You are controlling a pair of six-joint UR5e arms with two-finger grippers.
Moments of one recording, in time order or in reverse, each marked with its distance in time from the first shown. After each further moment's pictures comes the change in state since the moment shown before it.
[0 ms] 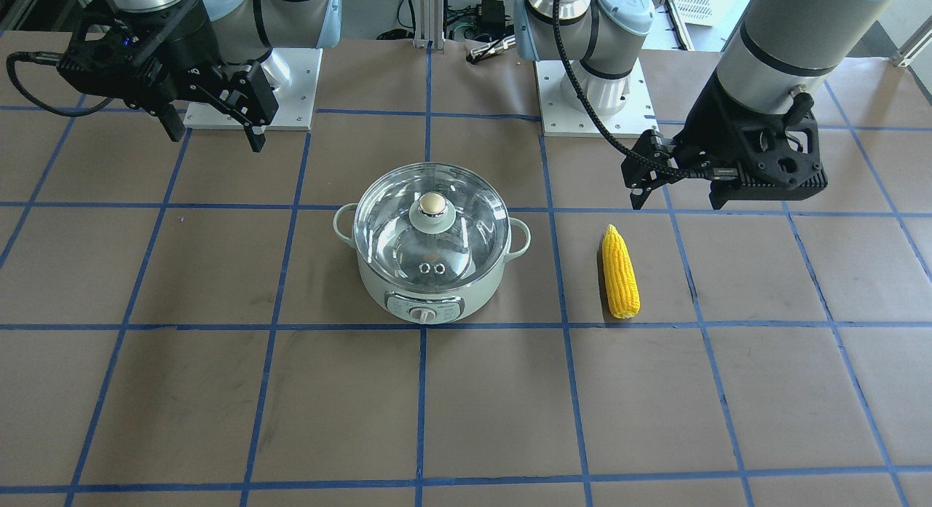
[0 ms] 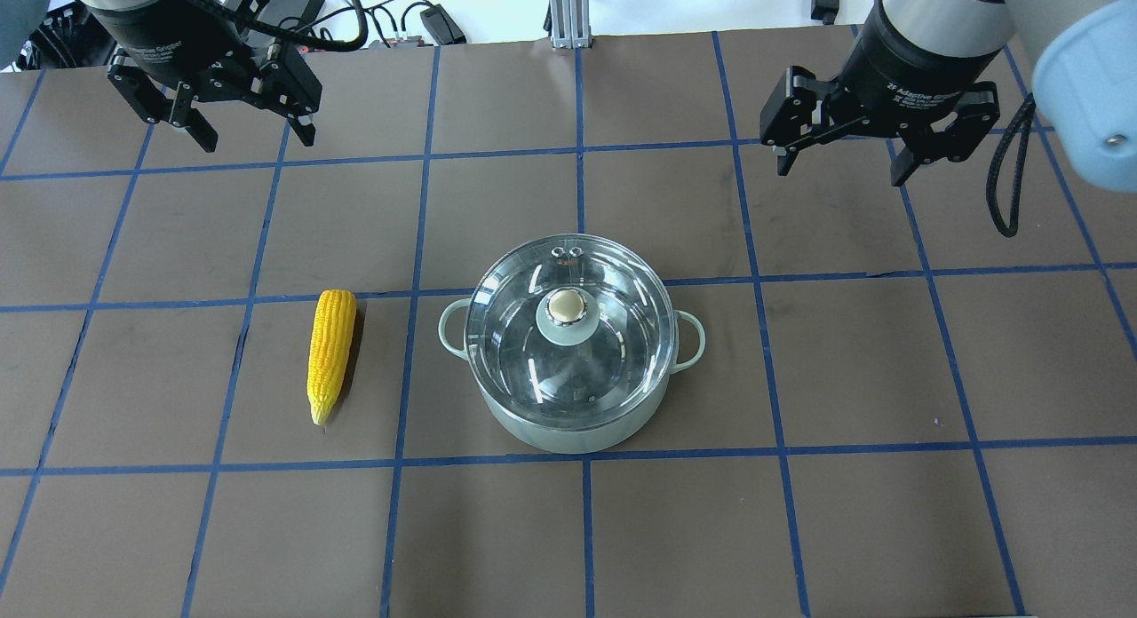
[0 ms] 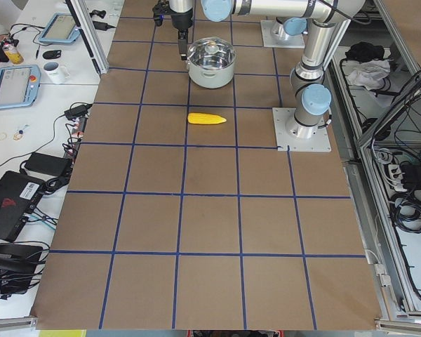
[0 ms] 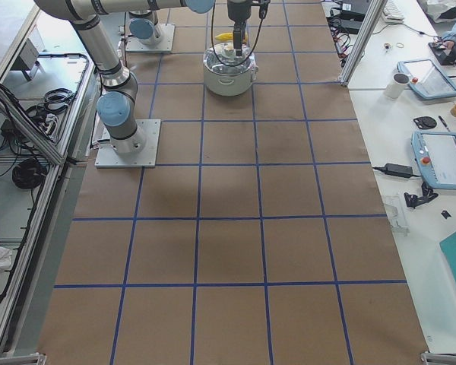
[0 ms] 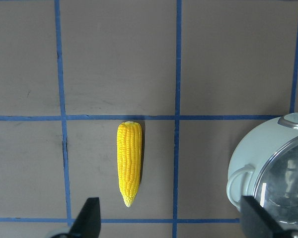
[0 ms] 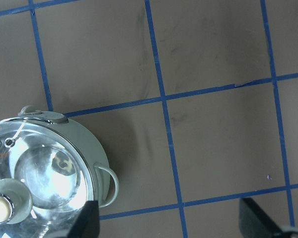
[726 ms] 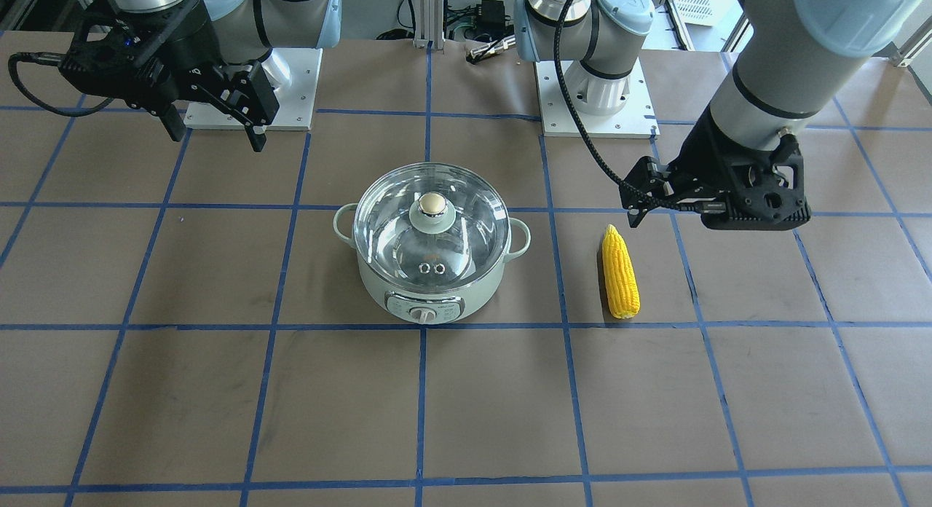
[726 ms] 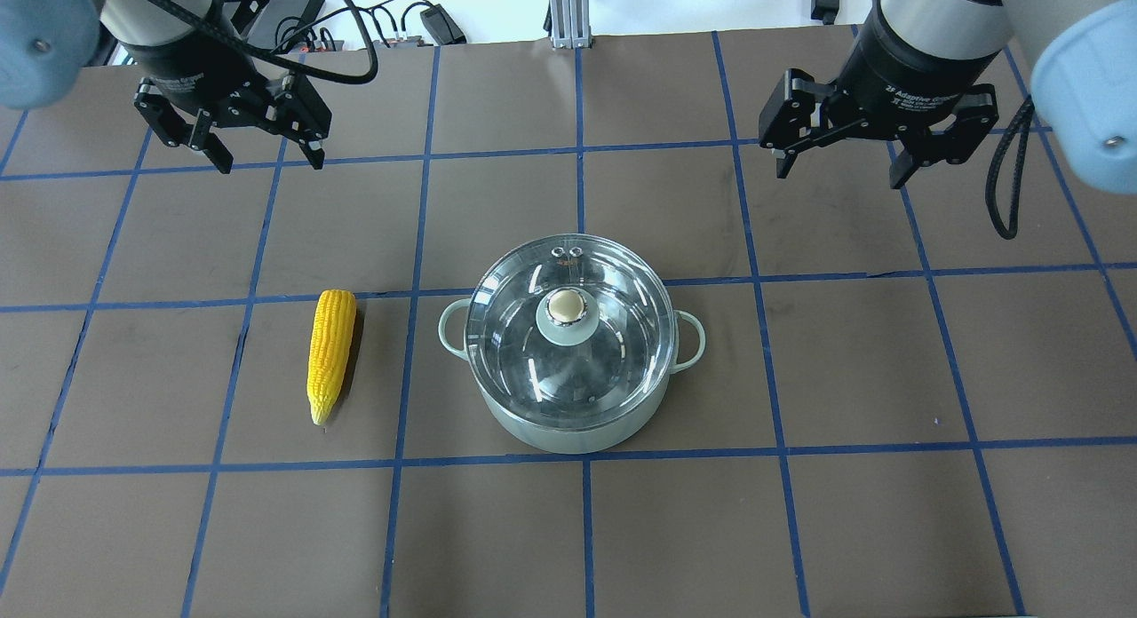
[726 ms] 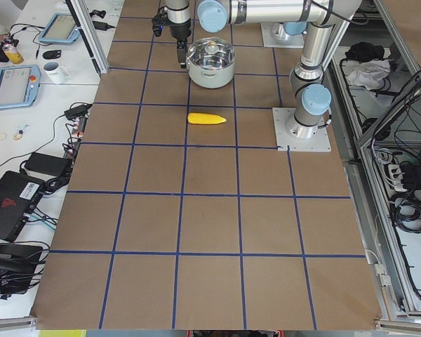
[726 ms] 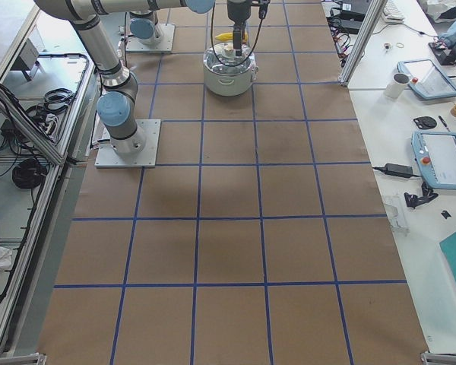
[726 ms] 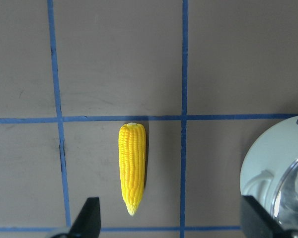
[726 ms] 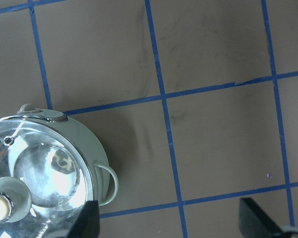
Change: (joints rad) left arm 0.013 -0.027 -0.064 0.060 0.003 0.026; right arm 0.001 0.000 0.001 0.004 0.000 0.000
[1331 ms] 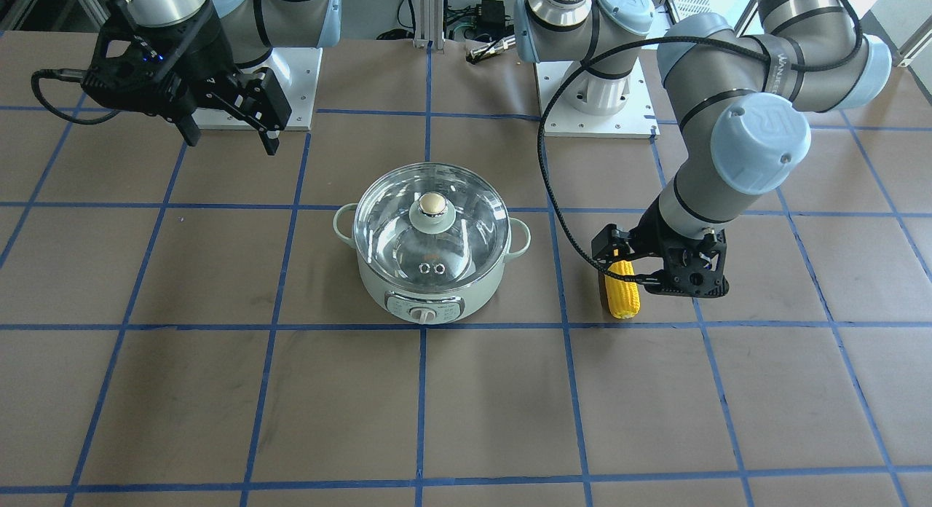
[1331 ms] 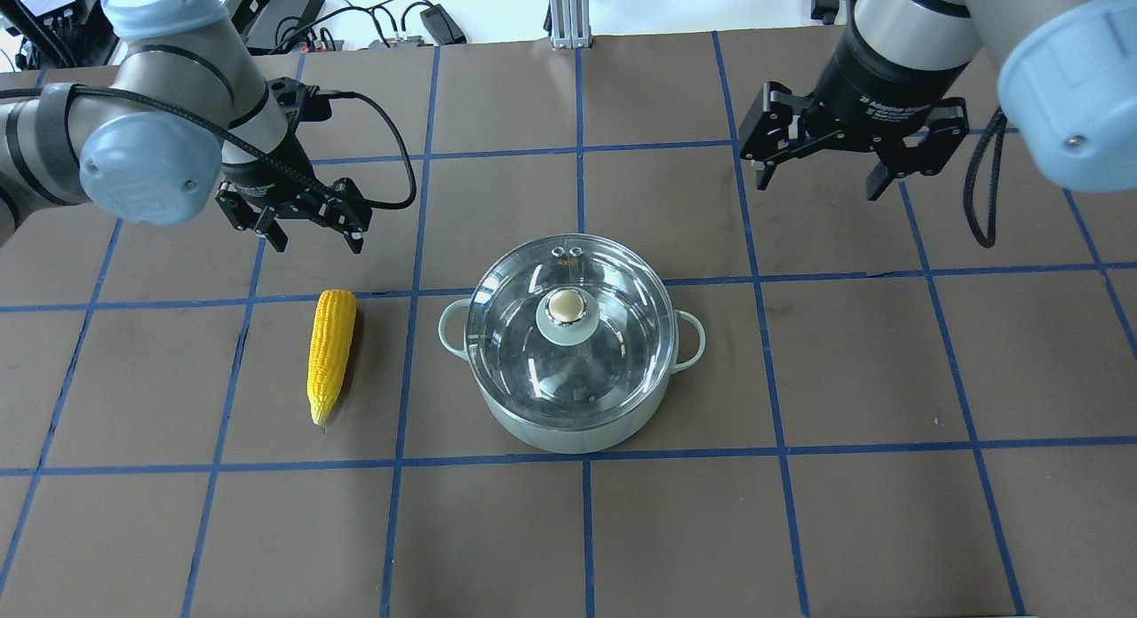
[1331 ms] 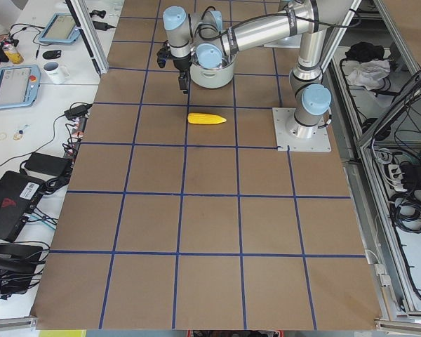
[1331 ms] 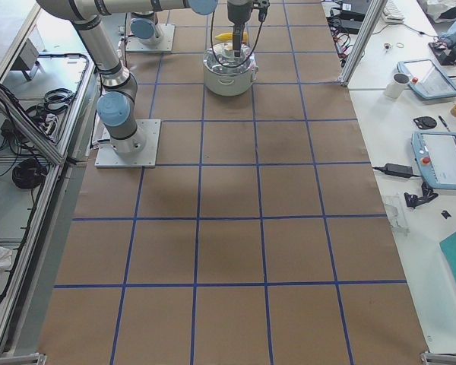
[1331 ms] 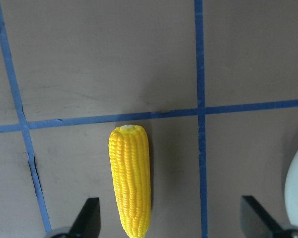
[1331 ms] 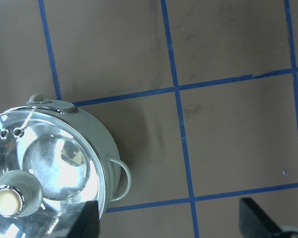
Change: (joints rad) left arm 0.015 -0.070 -0.253 0.243 0.008 0.087; right arm 0.019 0.022 0.003 0.009 0.022 0.008
